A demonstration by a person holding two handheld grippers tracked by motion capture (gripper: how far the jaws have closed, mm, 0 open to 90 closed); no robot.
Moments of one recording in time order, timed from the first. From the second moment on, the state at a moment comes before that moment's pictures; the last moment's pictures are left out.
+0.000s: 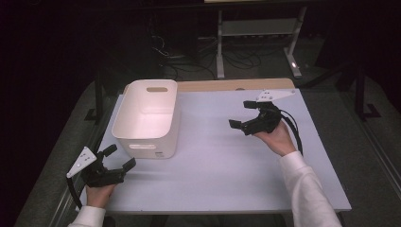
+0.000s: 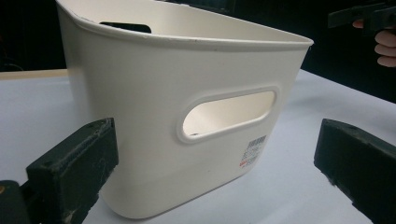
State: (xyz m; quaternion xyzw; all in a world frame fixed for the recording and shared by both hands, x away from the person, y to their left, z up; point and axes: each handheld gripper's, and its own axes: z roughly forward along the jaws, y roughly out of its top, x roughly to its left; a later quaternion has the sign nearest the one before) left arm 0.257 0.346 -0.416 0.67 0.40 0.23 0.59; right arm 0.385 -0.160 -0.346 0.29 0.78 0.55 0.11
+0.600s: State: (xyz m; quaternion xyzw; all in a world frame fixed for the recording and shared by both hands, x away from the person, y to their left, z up) left arm 0.257 0.344 -0.416 0.68 0.39 0.23 0.59; right arm 0.361 -0.183 -0.363 0.29 0.77 0.56 0.13
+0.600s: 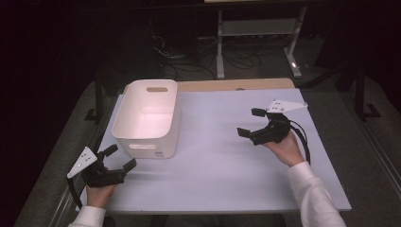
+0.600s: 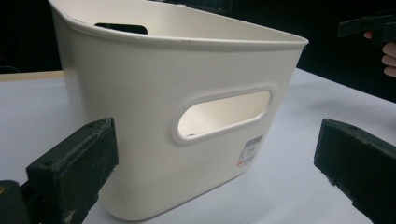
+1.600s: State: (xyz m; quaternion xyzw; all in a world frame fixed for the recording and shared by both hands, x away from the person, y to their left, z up) left arm 0.257 0.345 -0.416 0.68 0.38 0.23 0.58; right arm 0.332 -0.210 -0.379 0.30 0.75 0.57 0.13
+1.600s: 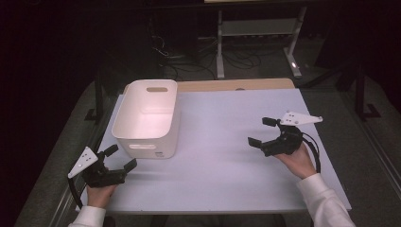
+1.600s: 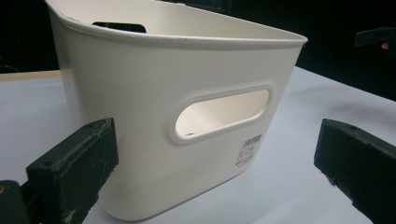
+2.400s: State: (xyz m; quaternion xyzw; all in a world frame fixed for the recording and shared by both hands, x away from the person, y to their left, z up) left arm 0.257 0.344 -0.416 0.68 0.38 0.23 0.58; right arm 0.304 -0.242 -0.397 0.32 0.74 0.57 0.16
